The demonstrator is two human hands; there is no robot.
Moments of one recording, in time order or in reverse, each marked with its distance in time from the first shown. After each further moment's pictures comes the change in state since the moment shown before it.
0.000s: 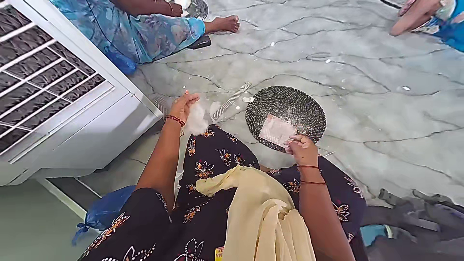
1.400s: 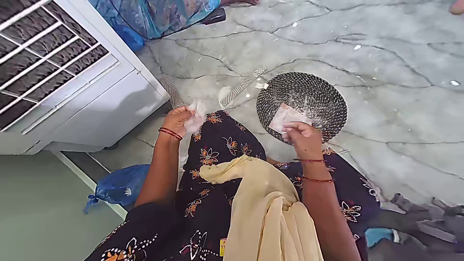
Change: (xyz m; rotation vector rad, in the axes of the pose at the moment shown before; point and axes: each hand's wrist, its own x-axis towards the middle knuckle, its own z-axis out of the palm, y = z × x) left_hand -0.111 0.007 -0.016 -0.130 0.165 -0.210; right_hand -0.020 -0.031 0.023 -0.046 -0.249 -0.232
